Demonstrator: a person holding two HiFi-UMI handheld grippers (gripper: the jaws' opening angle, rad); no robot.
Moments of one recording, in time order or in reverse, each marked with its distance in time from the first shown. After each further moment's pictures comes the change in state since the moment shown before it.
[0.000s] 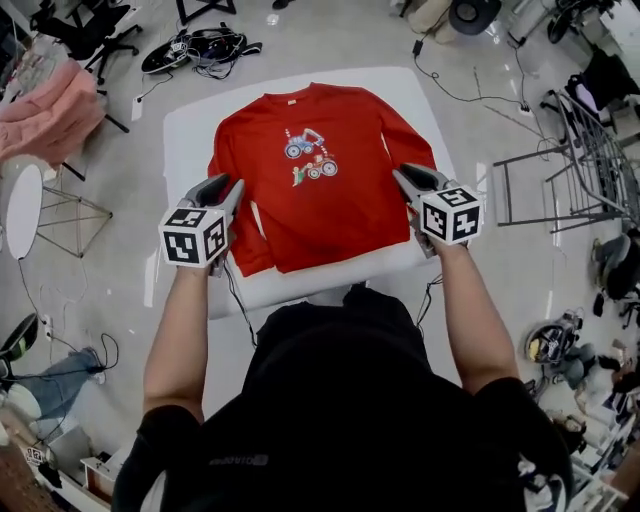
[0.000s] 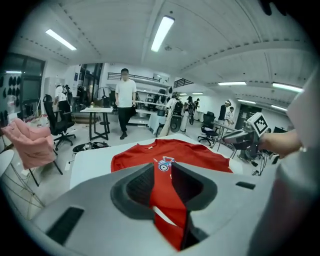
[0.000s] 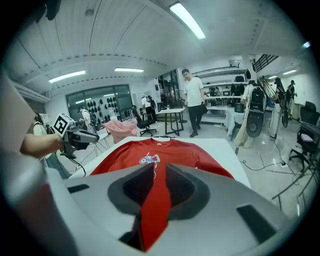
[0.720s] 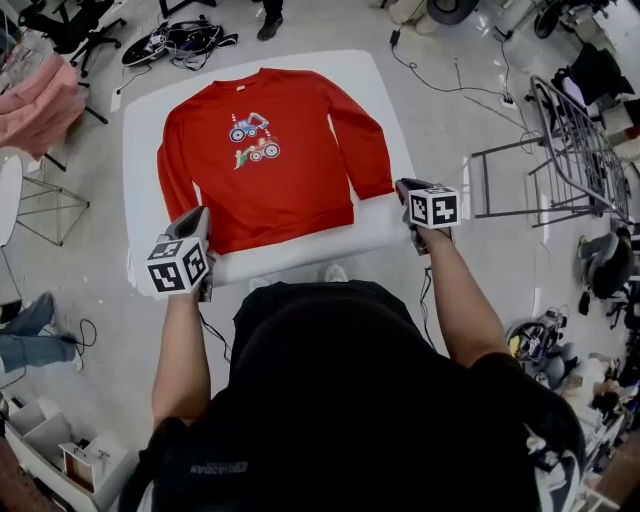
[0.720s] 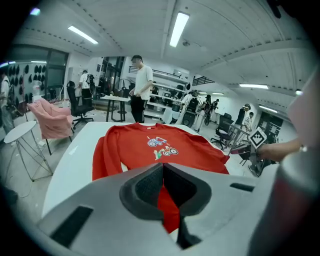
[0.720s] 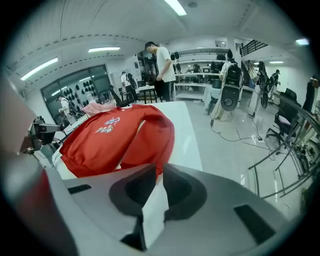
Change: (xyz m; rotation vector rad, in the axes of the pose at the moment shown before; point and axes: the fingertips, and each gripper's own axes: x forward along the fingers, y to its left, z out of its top) left arm -0.012 -0.091 -0.079 -0.181 0.046 0.164; right arm -0.060 -0.156 -0.147 0.110 0.268 -0.170
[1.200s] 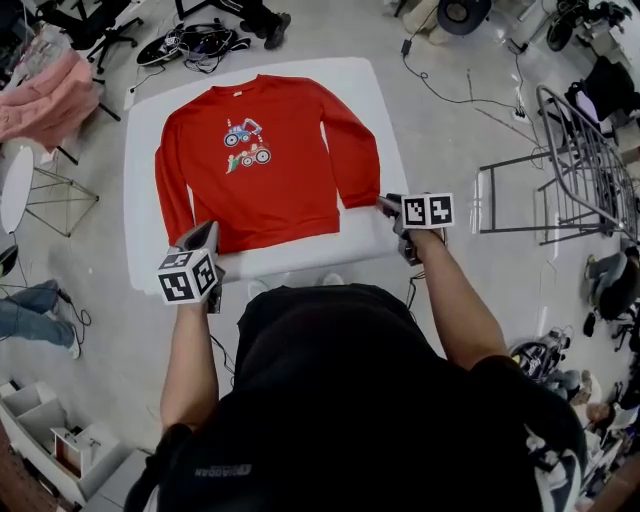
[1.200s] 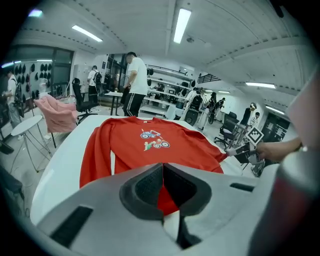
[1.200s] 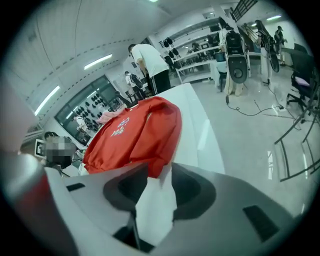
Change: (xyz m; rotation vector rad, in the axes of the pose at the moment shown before) left arm 0.003 -0.051 -0.027 -0.044 0.035 0.056; right arm 0.015 0.012 -0.023 0.183 0.099 0.276
